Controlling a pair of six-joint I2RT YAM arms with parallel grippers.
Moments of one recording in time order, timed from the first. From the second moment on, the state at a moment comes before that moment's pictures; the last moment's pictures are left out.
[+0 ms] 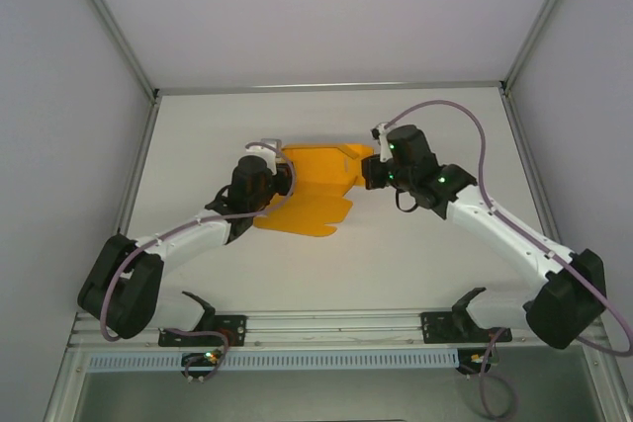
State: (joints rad) left arm -0.61 1.36 0.66 0.30 -0.04 -0.43; right arm 0.56 1.29 1.09 -0.48 0.03 0.37
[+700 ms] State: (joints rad) left arm -0.61 1.40 0.70 0.25 -0.09 -0.43; right arm 0.85 1.55 1.40 -0.83 0.54 0.45
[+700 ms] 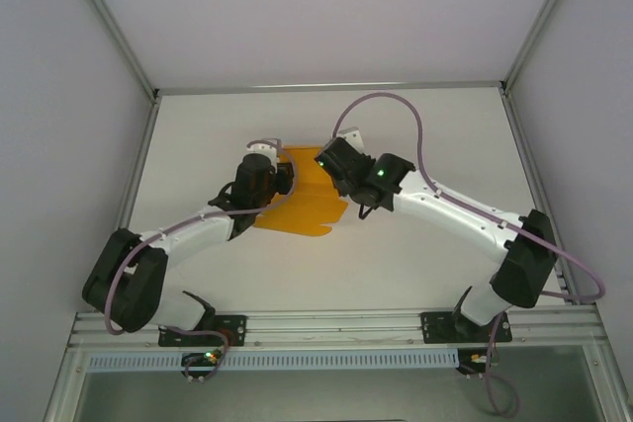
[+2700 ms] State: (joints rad) left arm -0.56 1.39 0.67 0.34 0.03 -0.41; right arm 0.54 1.37 1.03 -0.23 -0.44 0.51
